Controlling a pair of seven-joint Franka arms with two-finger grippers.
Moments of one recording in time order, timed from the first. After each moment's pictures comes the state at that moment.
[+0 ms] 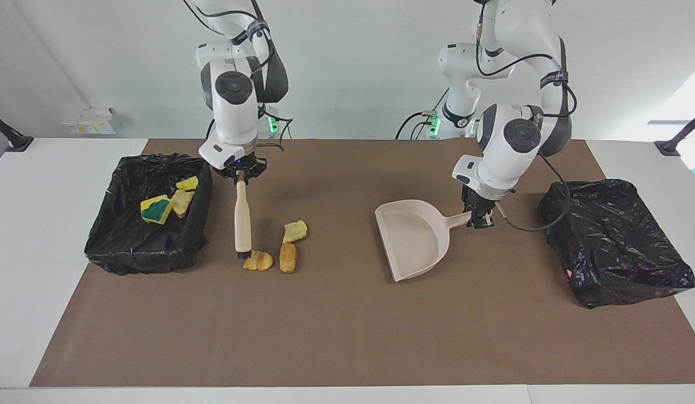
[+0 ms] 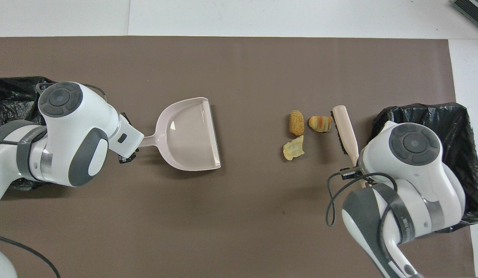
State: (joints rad) left arm -0.17 0.16 -0.10 -1.98 0.01 2.07 1.15; right arm 0.04 -0.08 0.15 -2.19 -0.20 1.97 0.09
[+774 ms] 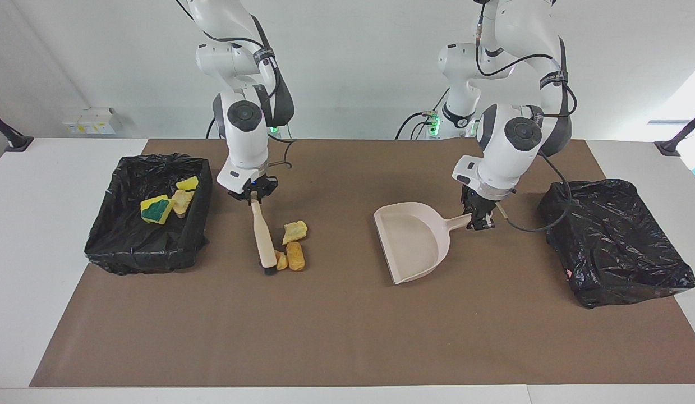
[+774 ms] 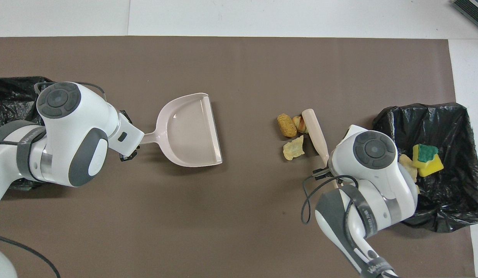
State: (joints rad) left arm -0.17 0.16 -0.10 -1.98 0.00 2.10 1.13; right arm 0.14 0.02 0.16 -2.24 -0.12 2.16 0.12
